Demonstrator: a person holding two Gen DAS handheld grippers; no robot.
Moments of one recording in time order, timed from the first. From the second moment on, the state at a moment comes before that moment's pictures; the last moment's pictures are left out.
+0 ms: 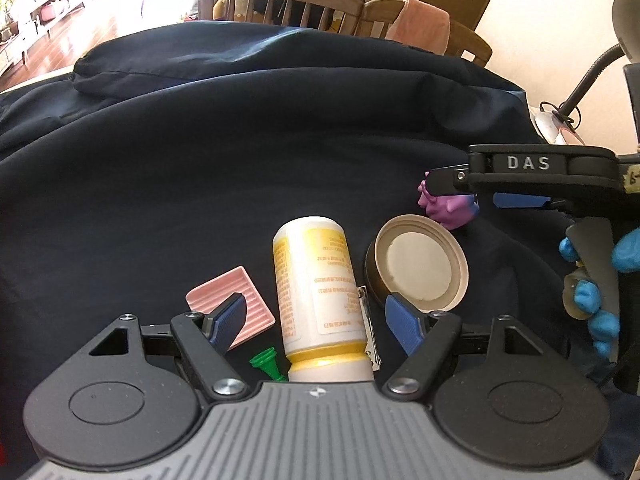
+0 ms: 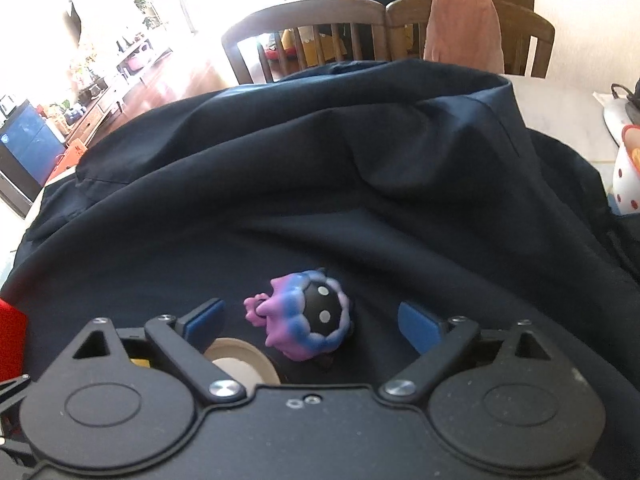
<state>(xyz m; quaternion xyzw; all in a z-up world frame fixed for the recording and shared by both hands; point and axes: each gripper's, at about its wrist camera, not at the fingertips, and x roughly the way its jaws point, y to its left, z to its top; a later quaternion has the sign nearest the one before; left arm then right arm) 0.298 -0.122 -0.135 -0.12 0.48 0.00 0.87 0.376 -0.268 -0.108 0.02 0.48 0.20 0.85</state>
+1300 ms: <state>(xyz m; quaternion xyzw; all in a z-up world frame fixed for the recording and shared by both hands) 0.286 -0.123 -0.126 -0.11 0.48 -0.02 0.87 0.329 -0.288 -0.086 -0.02 0.45 0.24 0.86</state>
